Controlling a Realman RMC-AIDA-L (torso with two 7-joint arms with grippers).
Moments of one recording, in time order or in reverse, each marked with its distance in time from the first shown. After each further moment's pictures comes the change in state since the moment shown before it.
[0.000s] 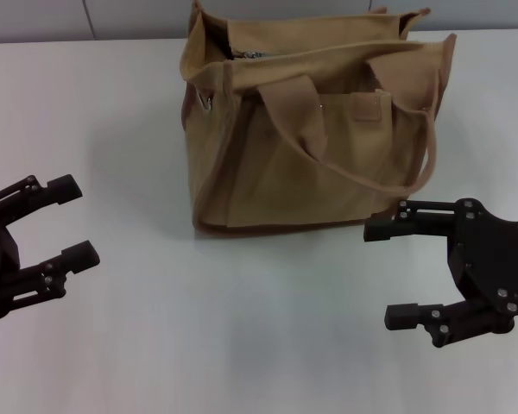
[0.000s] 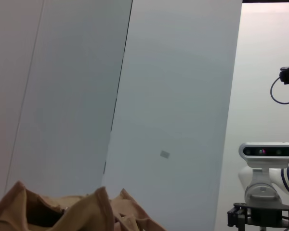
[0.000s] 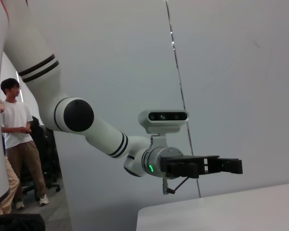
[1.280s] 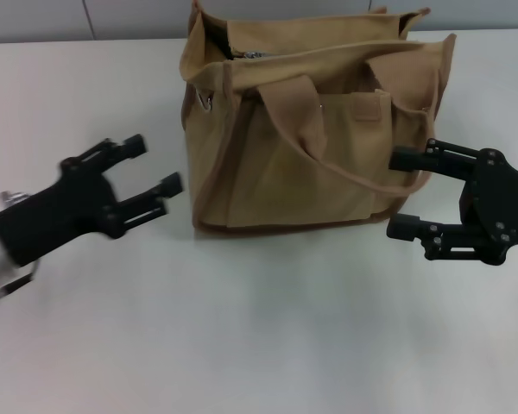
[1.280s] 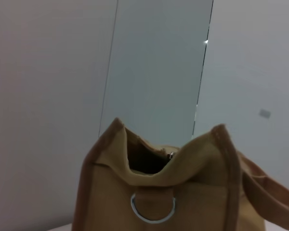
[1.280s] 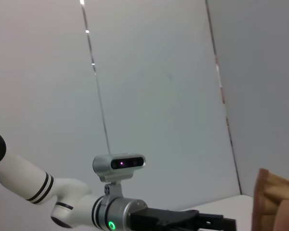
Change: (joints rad) left arm -0.095 -0.155 -0.003 -0.019 -0.024 -0.445 0.075; right arm -0.017 0.005 0.164 0.067 0.013 0.115 -0.017
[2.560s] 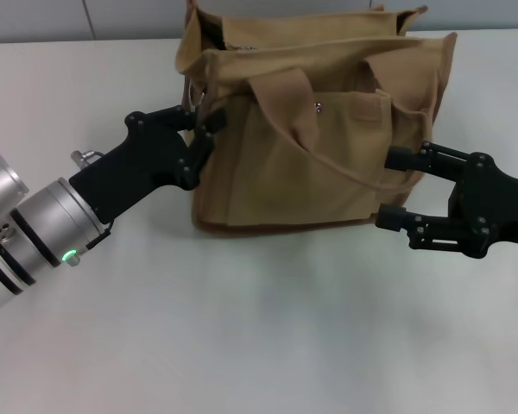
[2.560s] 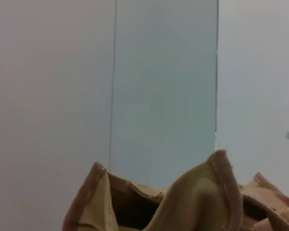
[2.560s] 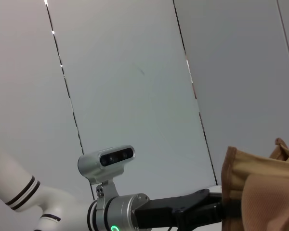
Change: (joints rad) left arm -0.212 -0.005 -0.034 -0.385 -0.197 -0.112 0.394; right arm -0.009 0.012 0.005 0.044 0.000 0.087 -0.002
